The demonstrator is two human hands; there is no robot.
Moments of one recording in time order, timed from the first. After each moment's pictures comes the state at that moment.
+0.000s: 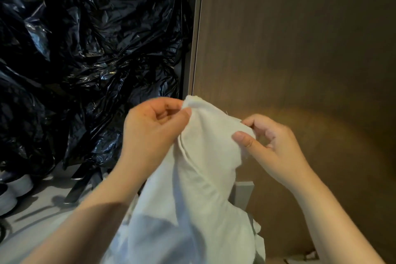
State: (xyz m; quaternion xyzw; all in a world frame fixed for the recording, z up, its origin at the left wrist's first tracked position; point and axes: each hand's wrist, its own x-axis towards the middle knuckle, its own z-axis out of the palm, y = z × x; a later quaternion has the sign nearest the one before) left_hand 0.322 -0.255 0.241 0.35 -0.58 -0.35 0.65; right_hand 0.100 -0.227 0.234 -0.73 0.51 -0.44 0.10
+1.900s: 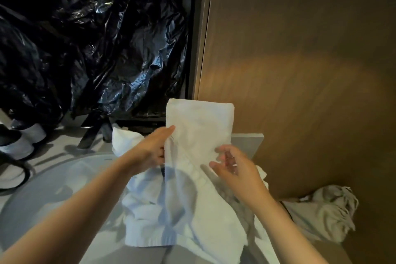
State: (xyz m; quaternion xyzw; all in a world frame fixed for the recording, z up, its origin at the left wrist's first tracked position) left_hand 0.372 -0.298 0.060 0.45 -0.44 -0.70 0.33; right_hand 0.143 -0.202 0.051 -0.60 0.64 -0.38 0.32
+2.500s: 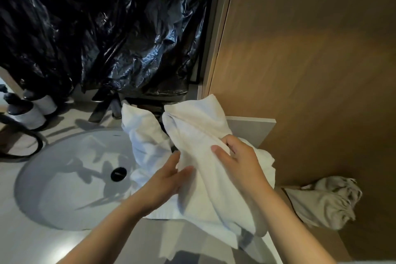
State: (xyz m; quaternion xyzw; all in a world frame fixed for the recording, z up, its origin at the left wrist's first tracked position) left_hand 0.369 -0.186 0.025 0.44 -0.53 -0.66 0.30; right_hand 0.163 -0.201 0.037 -0.66 0.60 -0.36 0.28
